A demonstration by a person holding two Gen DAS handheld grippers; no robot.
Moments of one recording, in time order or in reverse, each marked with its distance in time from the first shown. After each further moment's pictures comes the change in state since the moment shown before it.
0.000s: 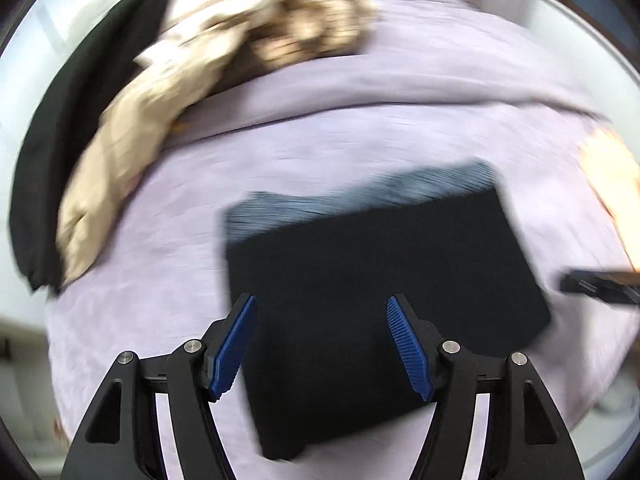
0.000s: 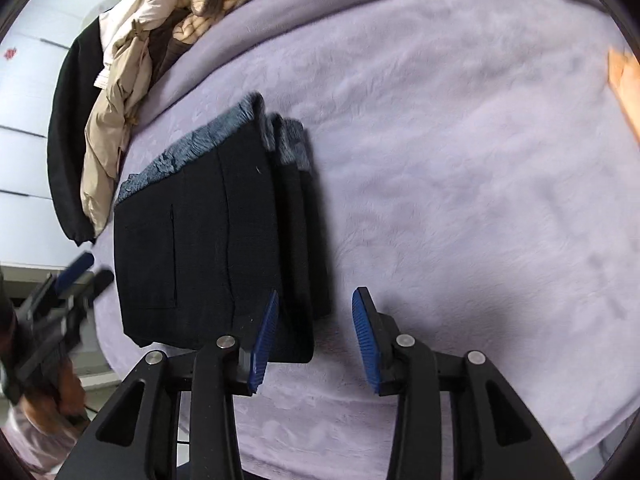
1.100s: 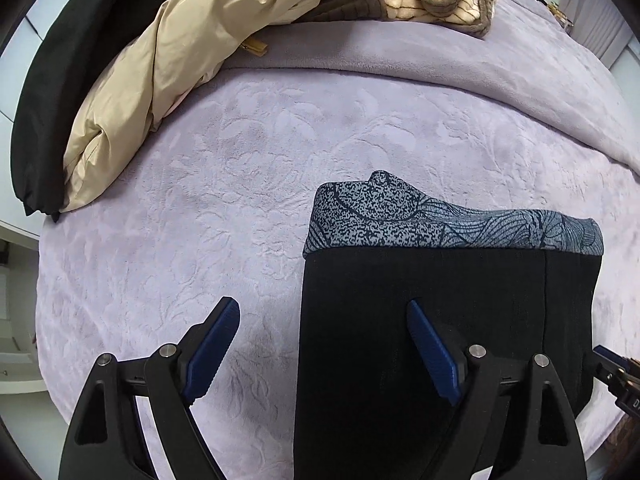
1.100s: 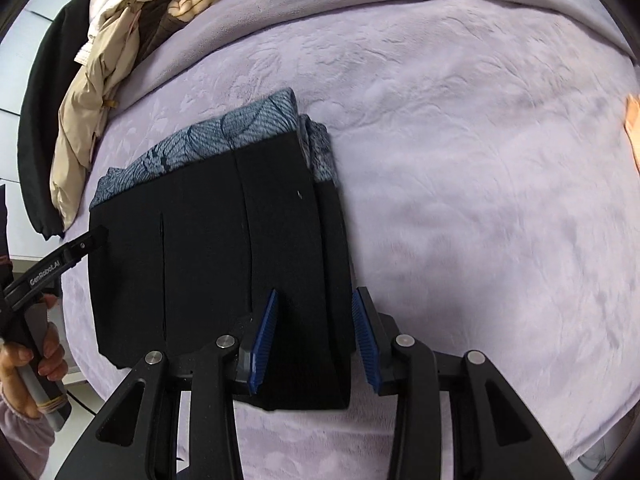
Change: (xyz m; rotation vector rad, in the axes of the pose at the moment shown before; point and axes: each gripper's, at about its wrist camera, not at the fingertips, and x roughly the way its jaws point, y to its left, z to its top) left arm 0.063 0.058 0.013 -0.246 0.146 0.072; right arm 0.041 0.030 0.019 -0.015 0.057 -0.108
